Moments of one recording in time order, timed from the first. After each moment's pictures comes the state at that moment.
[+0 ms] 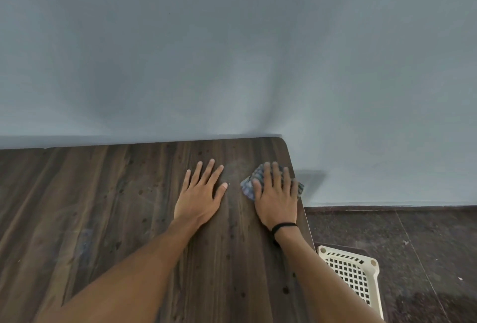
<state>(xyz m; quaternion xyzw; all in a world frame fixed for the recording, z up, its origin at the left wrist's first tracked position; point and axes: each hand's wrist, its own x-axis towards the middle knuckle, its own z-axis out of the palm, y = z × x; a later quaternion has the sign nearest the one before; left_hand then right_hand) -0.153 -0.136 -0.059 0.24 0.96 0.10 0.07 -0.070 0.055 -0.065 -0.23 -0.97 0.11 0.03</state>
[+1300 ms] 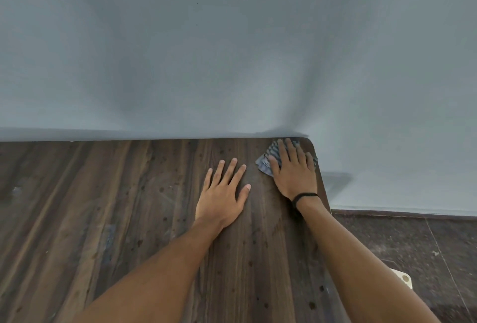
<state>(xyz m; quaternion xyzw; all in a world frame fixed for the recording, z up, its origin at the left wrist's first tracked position) -0.152 -0.135 -0.062 0.25 0.96 0.08 0.05 -0.146 0.081 -0.065 -0.17 -0.98 0.11 0.01</state>
